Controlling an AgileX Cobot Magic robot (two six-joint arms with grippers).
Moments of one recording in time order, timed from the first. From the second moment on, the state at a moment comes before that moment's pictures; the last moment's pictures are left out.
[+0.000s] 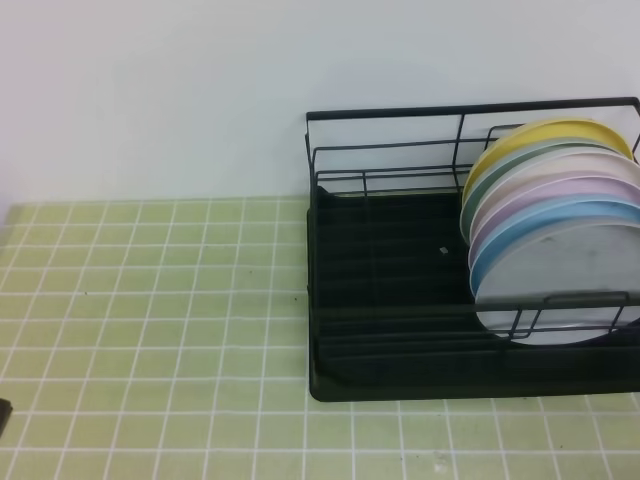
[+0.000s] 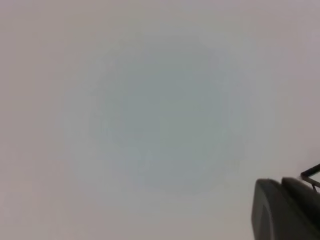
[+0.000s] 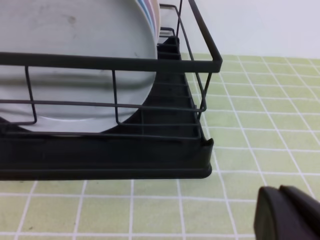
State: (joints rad) left arm -0.39 0.46 -0.33 -0.56 -0.37 0.91; right arm -0.05 -0.01 0.01 -0.10 0.33 0.00
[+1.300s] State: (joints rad) left arm 0.06 0.05 0.00 -0.02 0.30 0.04; right arm -0.05 -0.01 0.03 -0.11 0.33 0.00
